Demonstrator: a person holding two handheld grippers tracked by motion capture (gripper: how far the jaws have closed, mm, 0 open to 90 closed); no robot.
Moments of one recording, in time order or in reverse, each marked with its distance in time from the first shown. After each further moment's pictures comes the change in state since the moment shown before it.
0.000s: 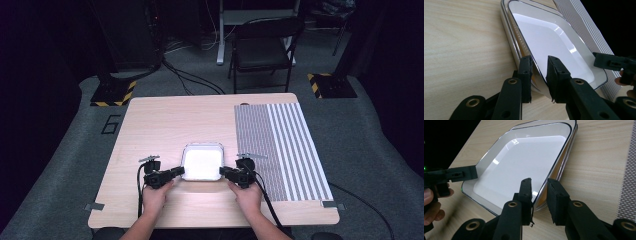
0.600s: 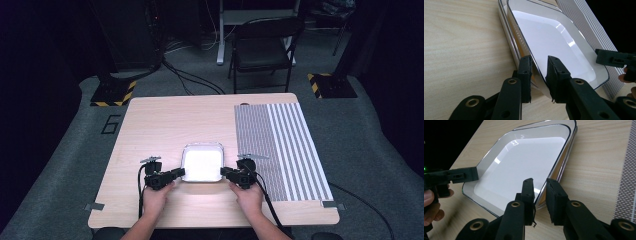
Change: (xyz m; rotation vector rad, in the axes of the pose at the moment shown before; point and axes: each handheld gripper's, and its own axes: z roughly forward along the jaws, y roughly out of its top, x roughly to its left) left arm -0.007 -0.002 -0.003 0.002 0.014 0.000; right arm 0.001 -0.001 -0.005 -0.010 0.009 -0.001
